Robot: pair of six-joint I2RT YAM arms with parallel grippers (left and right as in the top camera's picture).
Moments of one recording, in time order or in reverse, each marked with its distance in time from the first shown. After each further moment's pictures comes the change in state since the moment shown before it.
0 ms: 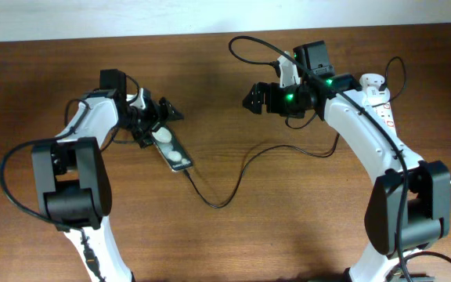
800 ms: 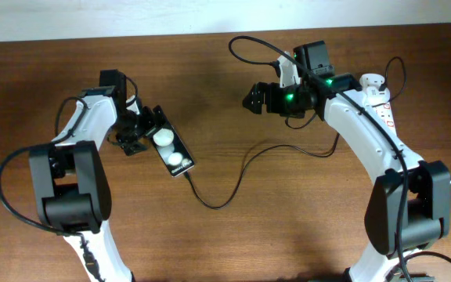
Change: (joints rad) left arm -0.005 -0.033 0.013 -0.139 -0.266 -0.008; right arm 0.000 0.000 0.000 0.000 0.000 0.000
